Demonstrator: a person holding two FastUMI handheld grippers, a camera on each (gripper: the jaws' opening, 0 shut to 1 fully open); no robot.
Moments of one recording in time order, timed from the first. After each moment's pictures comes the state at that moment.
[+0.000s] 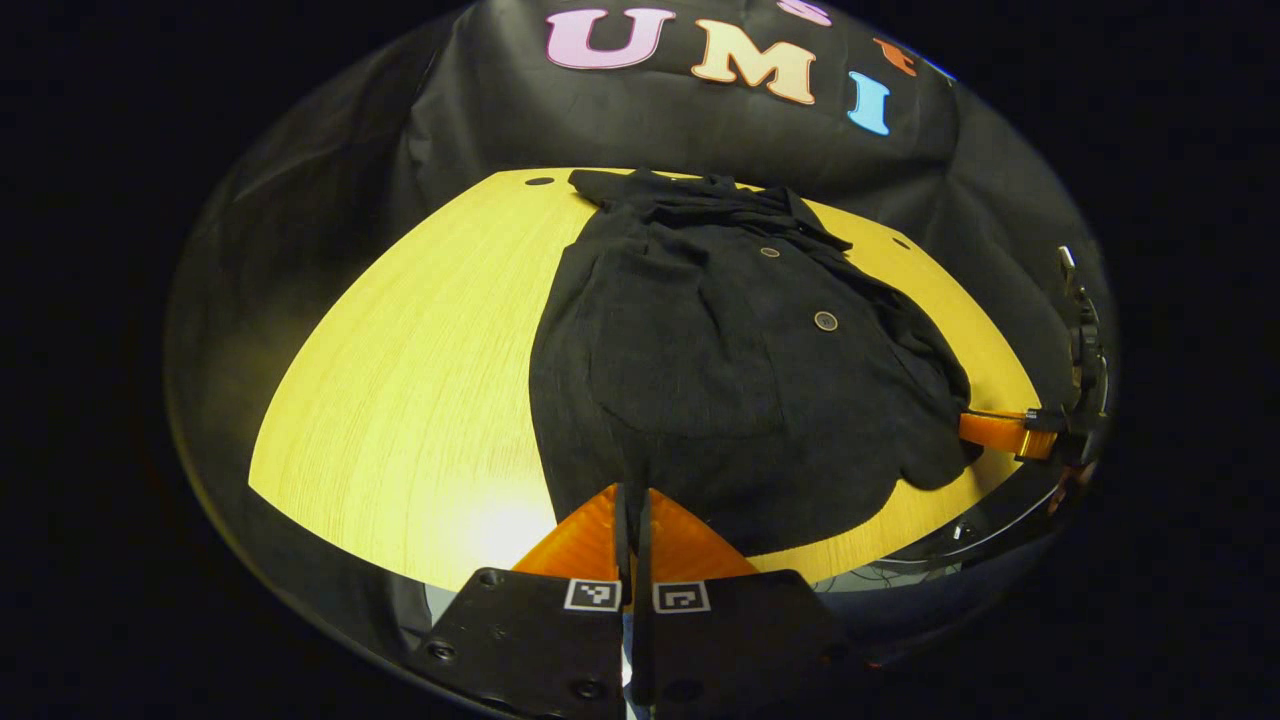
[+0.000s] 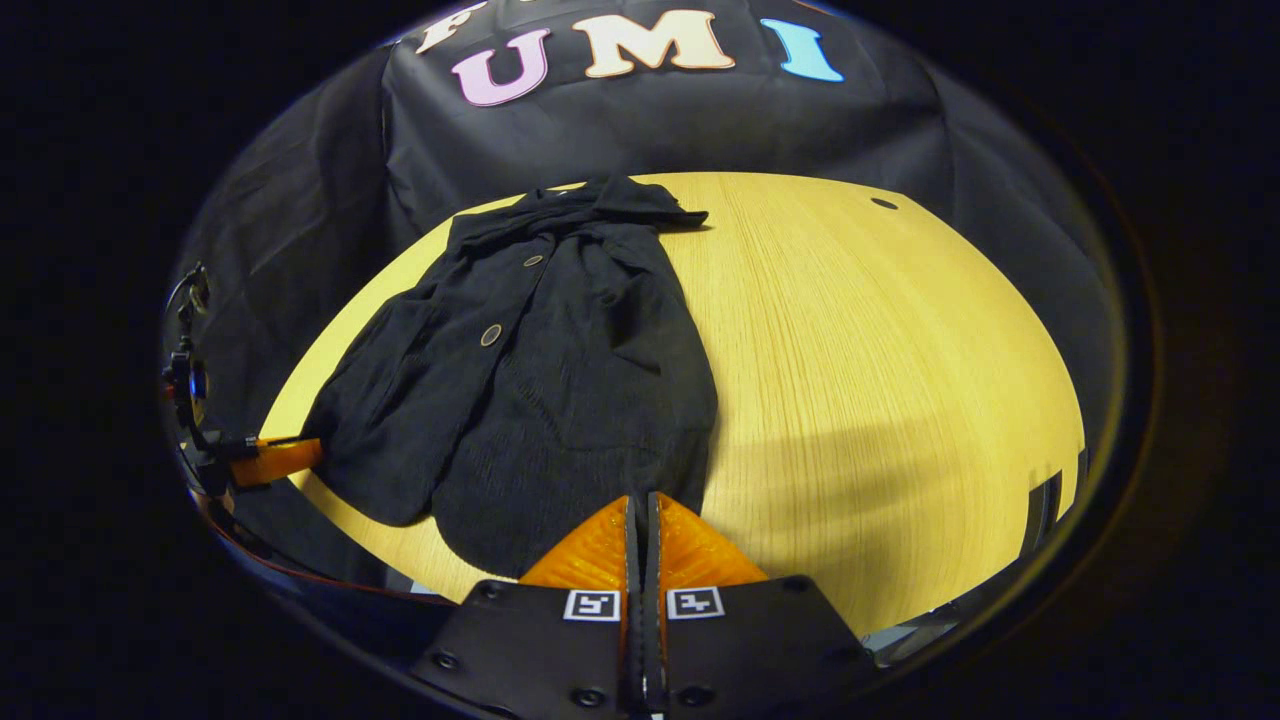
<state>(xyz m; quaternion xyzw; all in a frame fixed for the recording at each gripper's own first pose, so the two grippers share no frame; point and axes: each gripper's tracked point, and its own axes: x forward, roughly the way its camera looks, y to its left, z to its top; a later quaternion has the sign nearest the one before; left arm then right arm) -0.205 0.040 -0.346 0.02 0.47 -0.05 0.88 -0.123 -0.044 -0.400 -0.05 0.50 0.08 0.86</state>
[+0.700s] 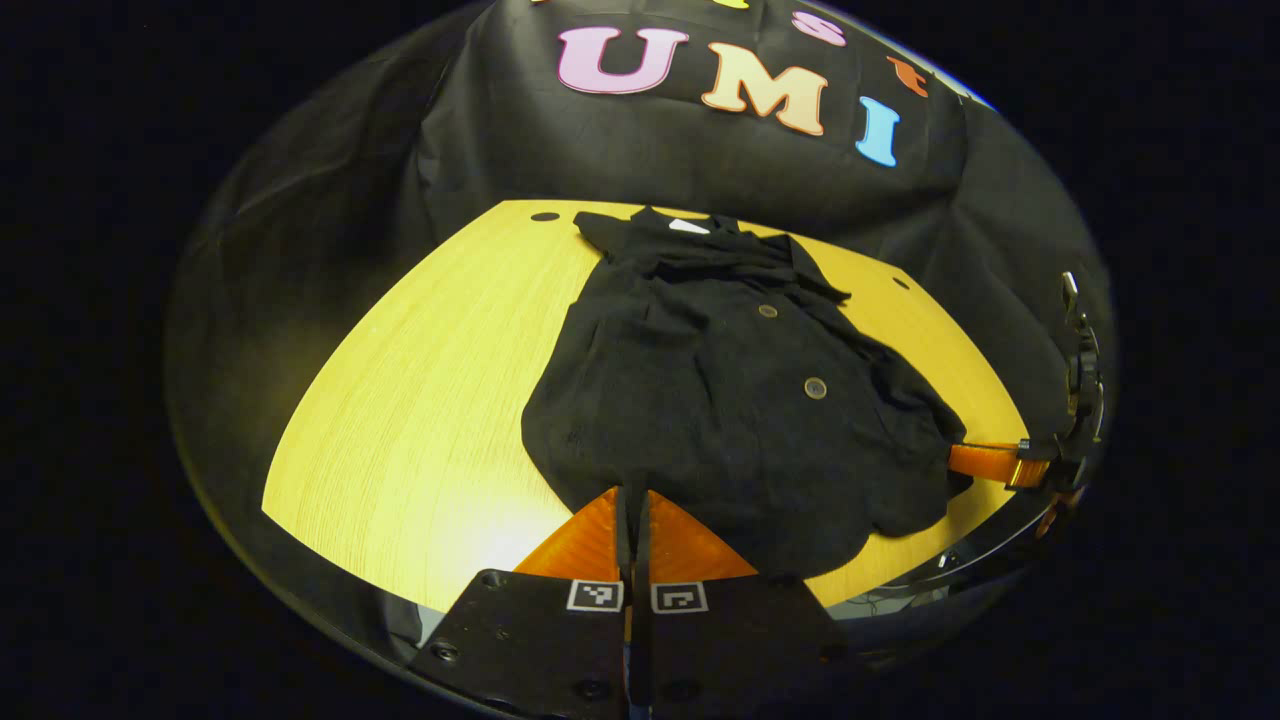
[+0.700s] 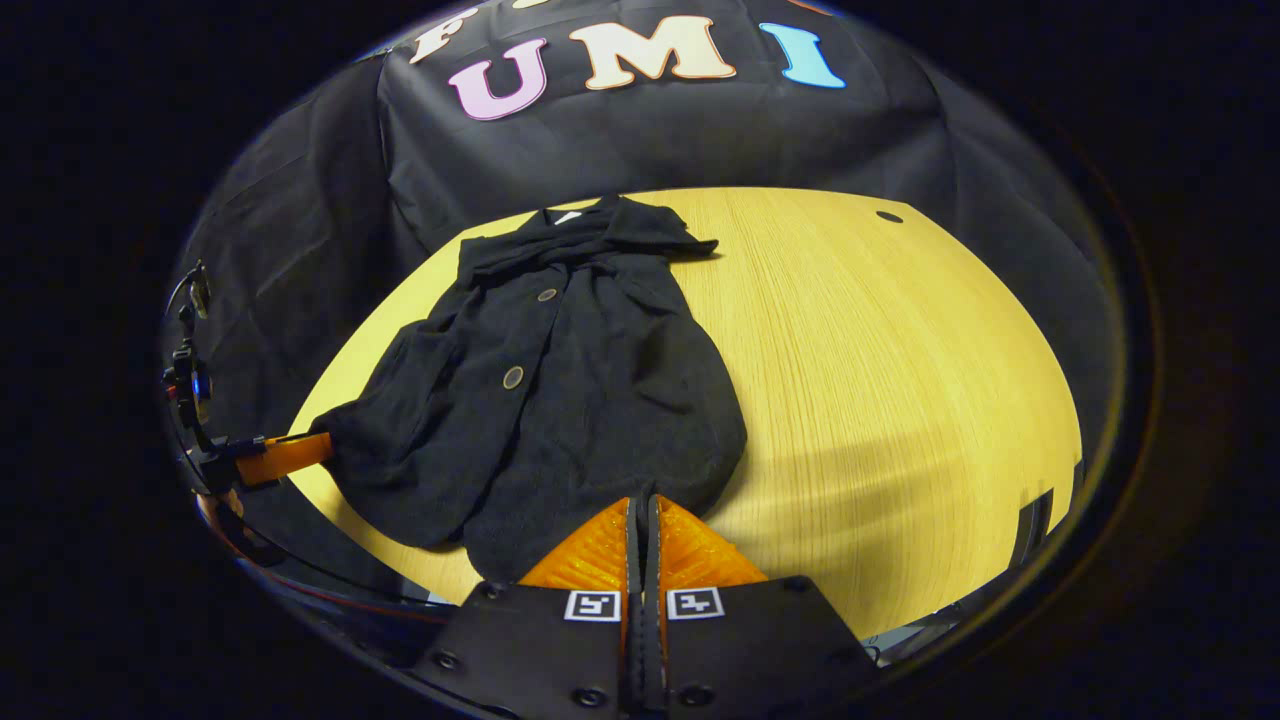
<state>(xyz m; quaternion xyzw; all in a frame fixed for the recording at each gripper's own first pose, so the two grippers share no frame) -0.161 0.031 -0.307 0.00 0.42 -0.05 0.90 -0.102 -0.022 -0.363 -0.04 0.49 0.10 0.87</state>
